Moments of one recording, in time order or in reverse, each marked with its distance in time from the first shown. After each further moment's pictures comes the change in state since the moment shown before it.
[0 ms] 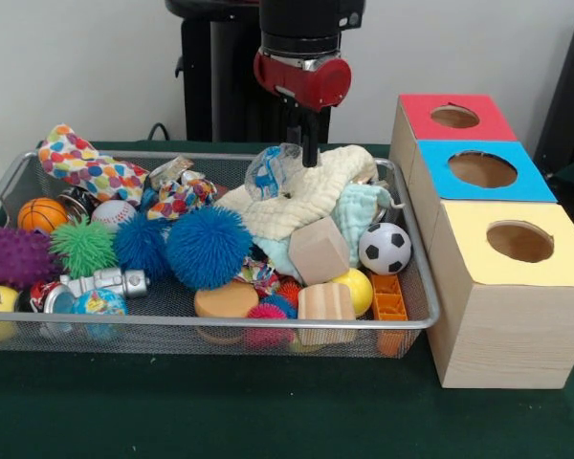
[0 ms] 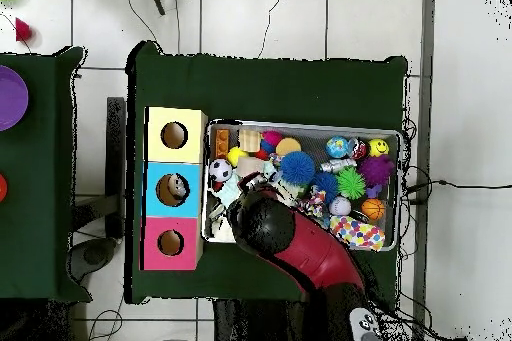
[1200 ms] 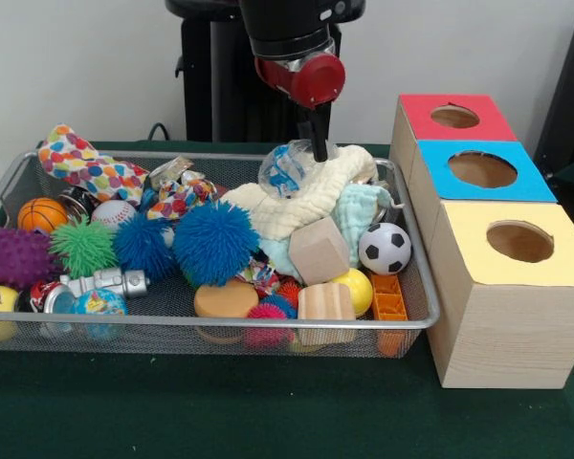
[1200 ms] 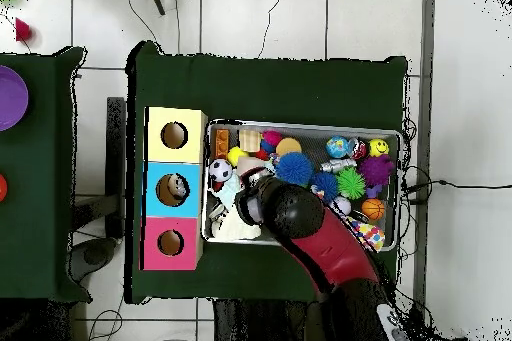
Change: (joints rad) arm -0.106 -0.007 0.098 0.005 0.141 0.169 0.000
